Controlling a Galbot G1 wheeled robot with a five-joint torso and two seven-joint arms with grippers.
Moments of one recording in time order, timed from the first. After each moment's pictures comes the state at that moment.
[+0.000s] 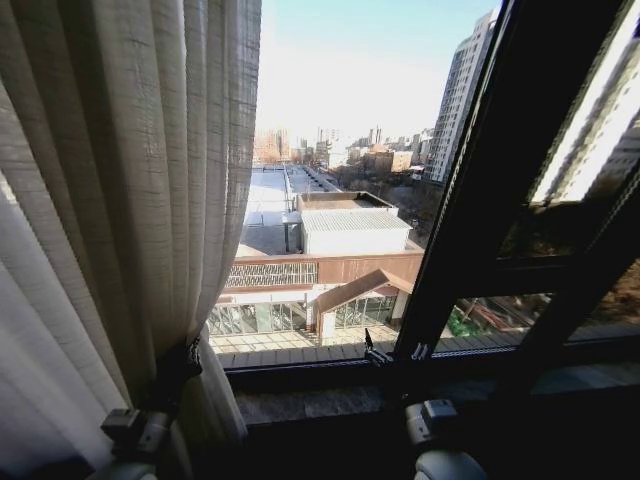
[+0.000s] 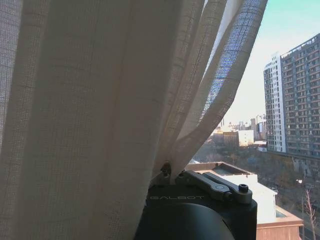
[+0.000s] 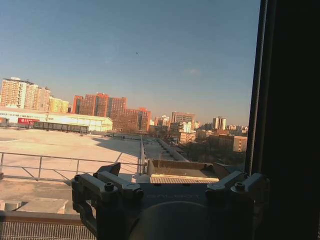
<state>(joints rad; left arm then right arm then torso) 1.67 -1.22 -0.72 -2.34 -0.36 0.08 -0.08 -1.55 1.23 0.32 2.34 0.08 -0.18 0.35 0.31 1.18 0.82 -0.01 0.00</state>
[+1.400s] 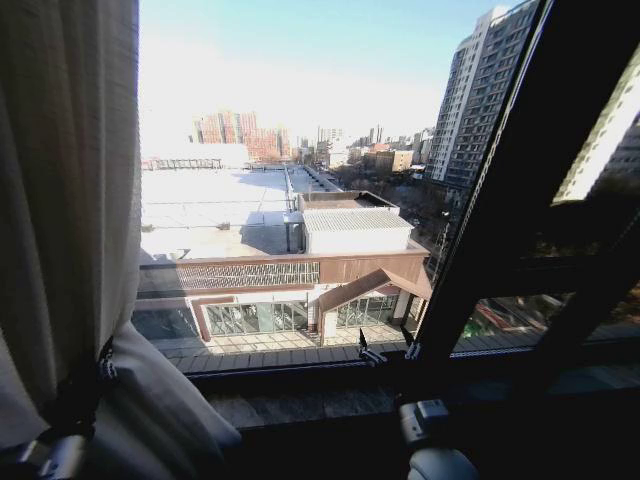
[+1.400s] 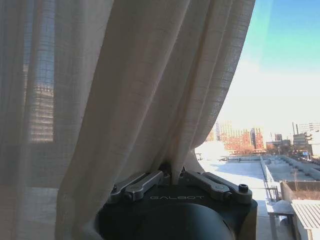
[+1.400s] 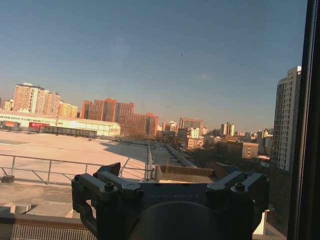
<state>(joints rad) 1.74 -1.28 -1.21 -2.13 -0.49 -0.07 -0.14 -1.52 1.23 0.29 2.28 0.06 -0.12 0.33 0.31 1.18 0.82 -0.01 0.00</state>
